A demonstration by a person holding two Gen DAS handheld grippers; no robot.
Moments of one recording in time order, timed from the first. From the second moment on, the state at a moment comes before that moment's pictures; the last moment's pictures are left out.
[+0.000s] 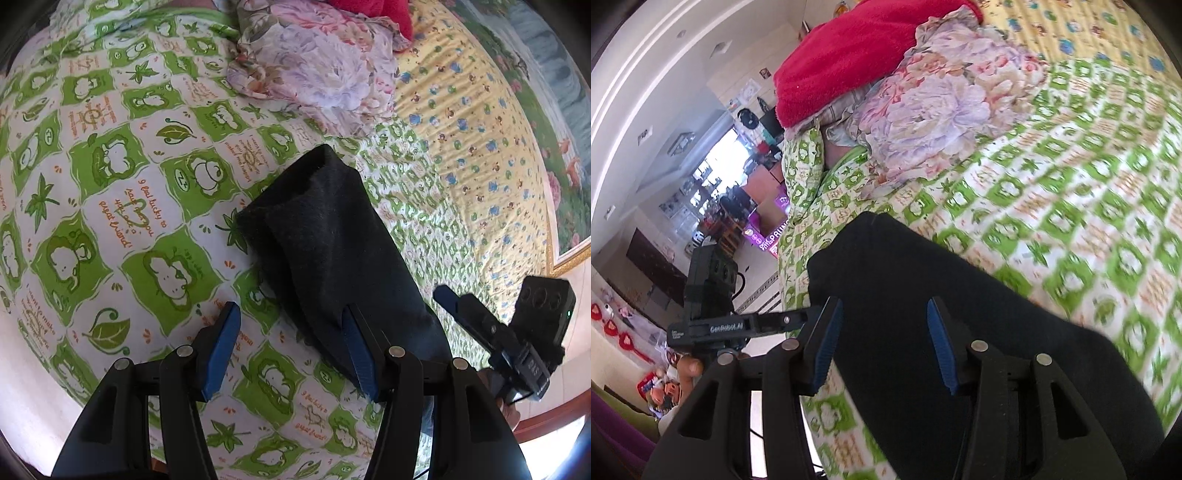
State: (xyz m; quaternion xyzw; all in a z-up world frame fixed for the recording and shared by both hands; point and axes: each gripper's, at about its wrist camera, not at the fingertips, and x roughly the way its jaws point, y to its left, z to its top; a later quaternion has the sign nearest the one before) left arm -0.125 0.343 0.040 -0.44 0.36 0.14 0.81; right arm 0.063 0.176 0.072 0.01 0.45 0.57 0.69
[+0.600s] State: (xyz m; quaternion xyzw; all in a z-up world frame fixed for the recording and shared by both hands) left arm -0.106 0.352 0.034 -0.45 0.36 0.15 0.80; right arm 0.108 0.302 0.048 -0.14 0.47 0.62 0.62
